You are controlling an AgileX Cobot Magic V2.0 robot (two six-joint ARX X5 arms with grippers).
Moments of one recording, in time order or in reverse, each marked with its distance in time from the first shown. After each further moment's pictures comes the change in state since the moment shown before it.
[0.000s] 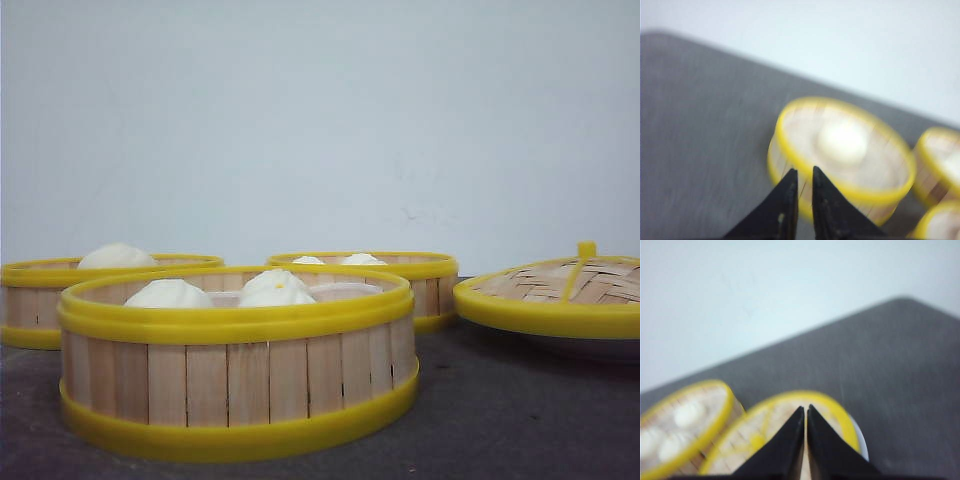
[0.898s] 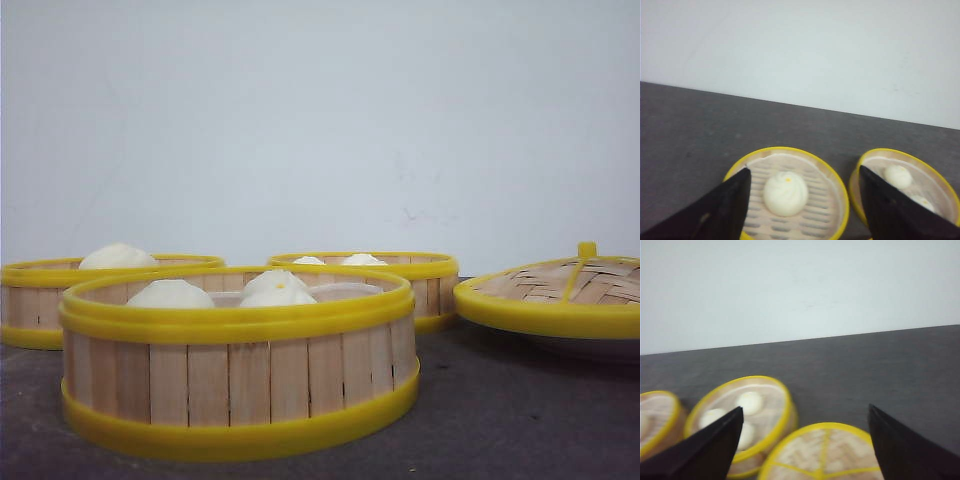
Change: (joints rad) left arm 0.000 0.503 0.555 -0.137 0.193 0.094; right arm 0.063 0.514 0.594 -0.238 -0.208 -0.166
